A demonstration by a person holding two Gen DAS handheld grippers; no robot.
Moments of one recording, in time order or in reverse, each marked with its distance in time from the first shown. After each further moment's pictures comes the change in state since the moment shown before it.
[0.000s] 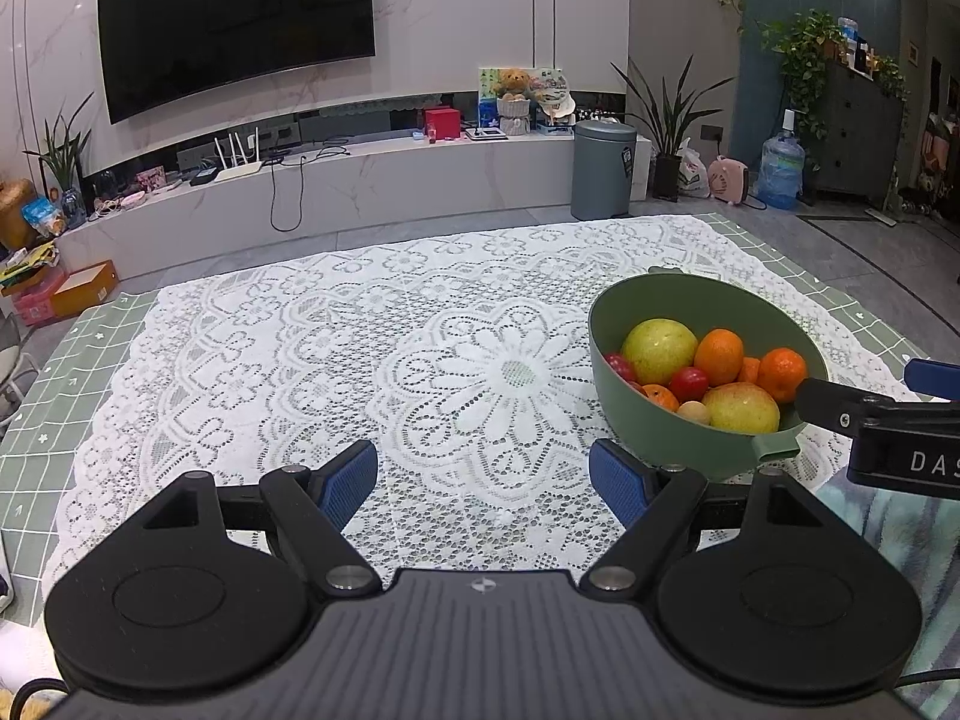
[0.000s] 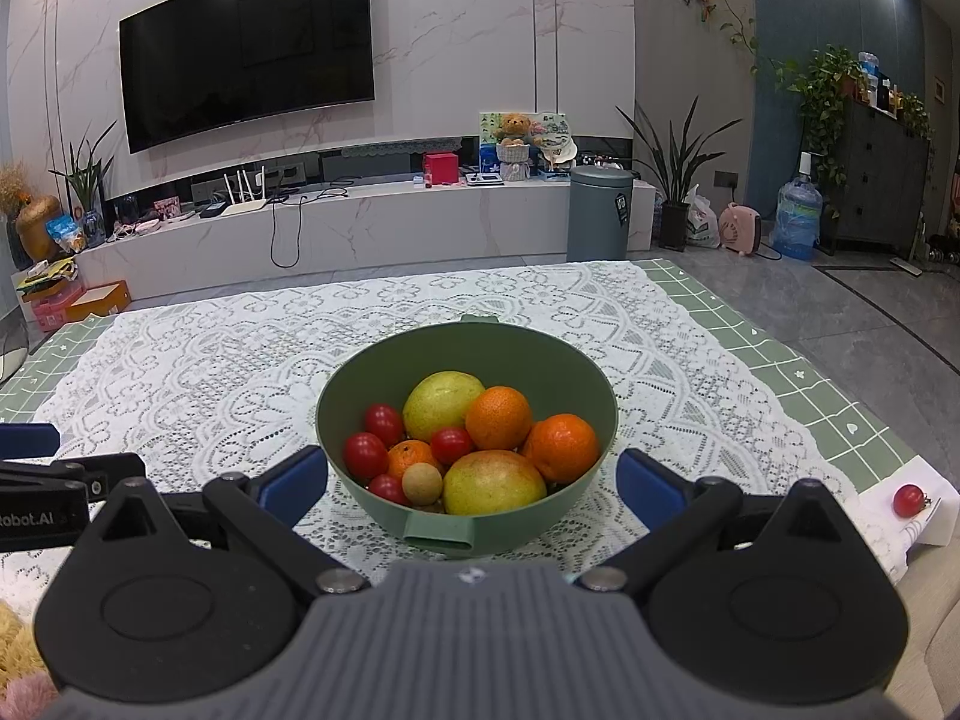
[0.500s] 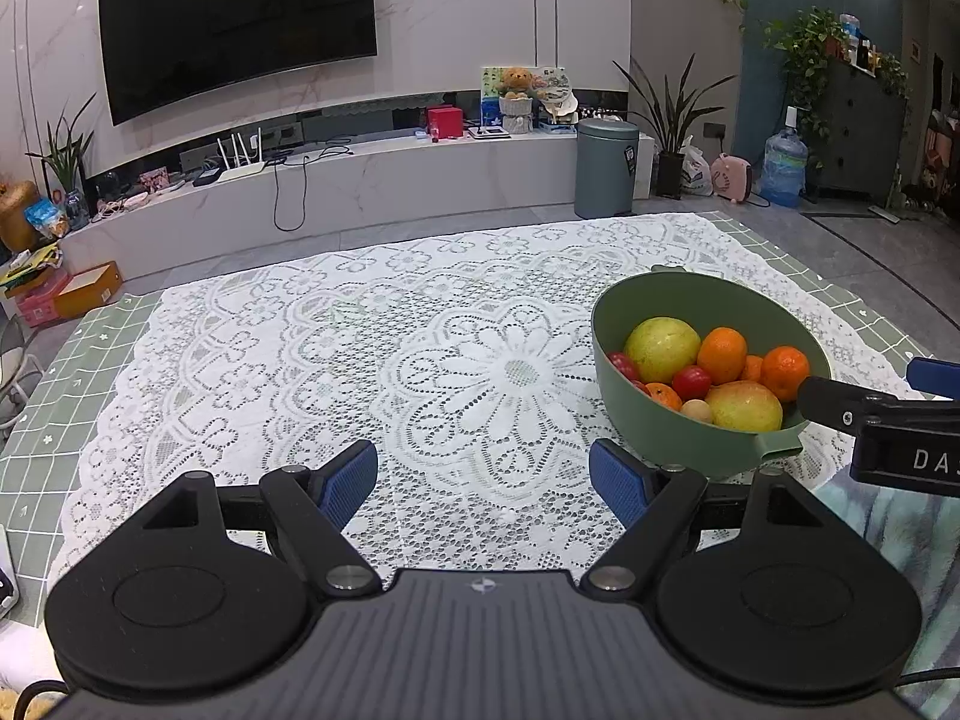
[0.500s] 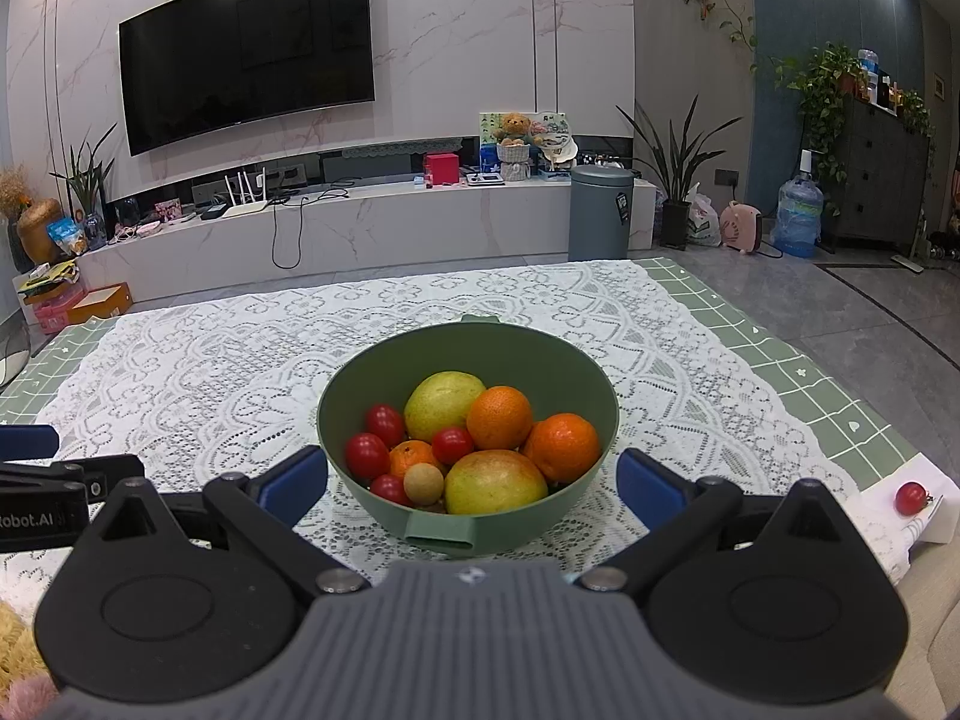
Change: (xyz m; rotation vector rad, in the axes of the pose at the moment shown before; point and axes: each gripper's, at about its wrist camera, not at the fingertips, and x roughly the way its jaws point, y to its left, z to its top) left arm -0.004 -0.001 0.003 0.005 0.000 0.013; right arm -0.001 0.000 0.000 0.005 0.001 0.003
